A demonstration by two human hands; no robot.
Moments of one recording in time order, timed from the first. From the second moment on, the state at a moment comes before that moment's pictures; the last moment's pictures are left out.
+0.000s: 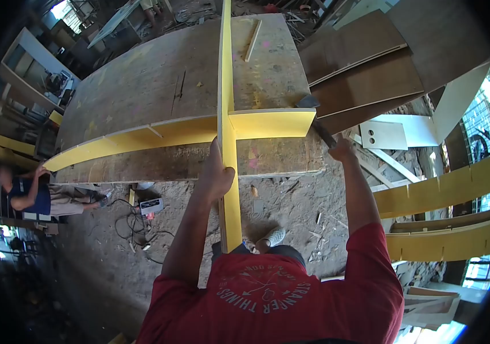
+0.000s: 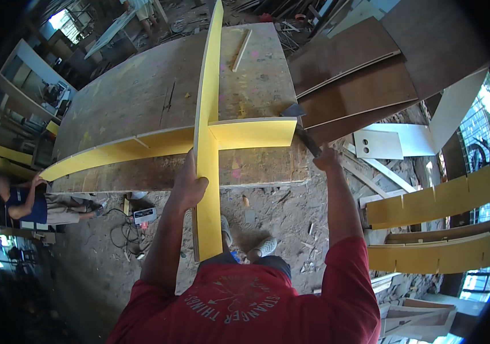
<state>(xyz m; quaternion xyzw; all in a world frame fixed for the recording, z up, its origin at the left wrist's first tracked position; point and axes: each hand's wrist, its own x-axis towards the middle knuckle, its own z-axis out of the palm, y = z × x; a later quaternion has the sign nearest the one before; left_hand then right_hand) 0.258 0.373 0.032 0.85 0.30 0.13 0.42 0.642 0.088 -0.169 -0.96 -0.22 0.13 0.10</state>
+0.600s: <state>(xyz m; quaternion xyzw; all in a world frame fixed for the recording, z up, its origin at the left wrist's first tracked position) 0.255 0.388 0.038 0.86 0.23 0.10 0.44 0.499 0.096 -0.046 -0.93 -0.02 0.04 0.35</state>
